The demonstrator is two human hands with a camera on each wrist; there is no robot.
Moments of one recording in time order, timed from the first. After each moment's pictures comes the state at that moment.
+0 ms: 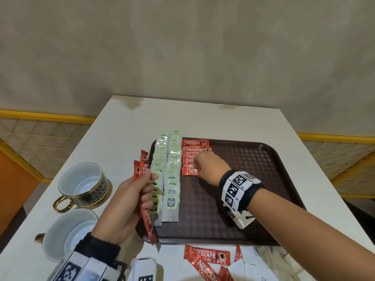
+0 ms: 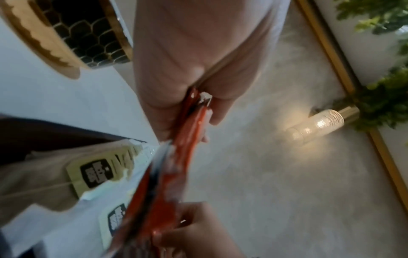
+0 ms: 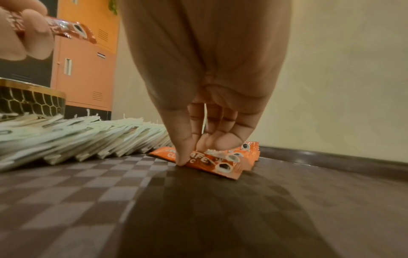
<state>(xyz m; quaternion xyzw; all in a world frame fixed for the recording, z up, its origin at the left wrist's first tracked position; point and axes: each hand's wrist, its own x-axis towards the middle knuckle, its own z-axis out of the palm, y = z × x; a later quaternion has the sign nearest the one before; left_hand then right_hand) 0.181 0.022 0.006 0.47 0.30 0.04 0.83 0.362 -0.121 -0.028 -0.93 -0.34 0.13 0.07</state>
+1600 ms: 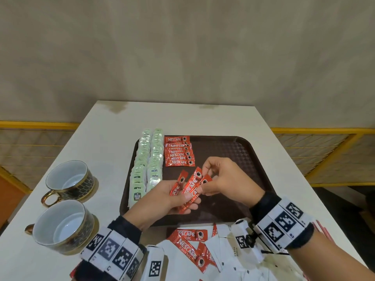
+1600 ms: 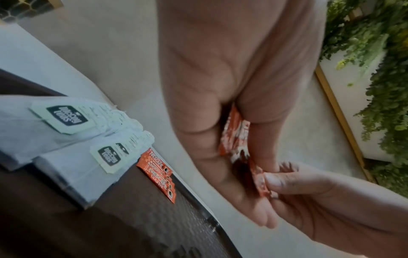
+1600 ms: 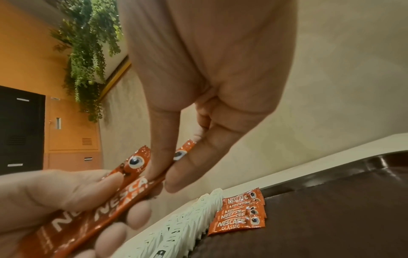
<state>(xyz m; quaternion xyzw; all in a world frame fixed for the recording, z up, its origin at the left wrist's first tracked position) 0.183 -0.055 0.016 0.69 0.10 -0.18 0.69 0.276 -0.229 0.037 -0.82 -0.23 0.23 0.46</state>
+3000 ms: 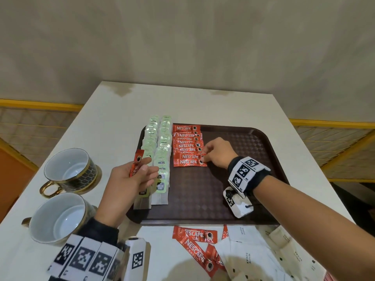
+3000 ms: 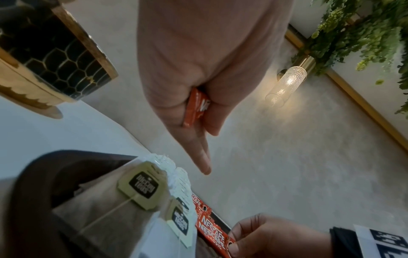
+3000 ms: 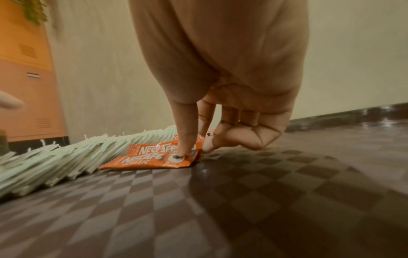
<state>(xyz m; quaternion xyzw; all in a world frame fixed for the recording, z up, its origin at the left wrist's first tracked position) 0.182 0.007 -0.014 0.64 0.27 0.10 0.71 0.379 -0.168 -0.036 -0.92 -0.13 0.21 0.29</state>
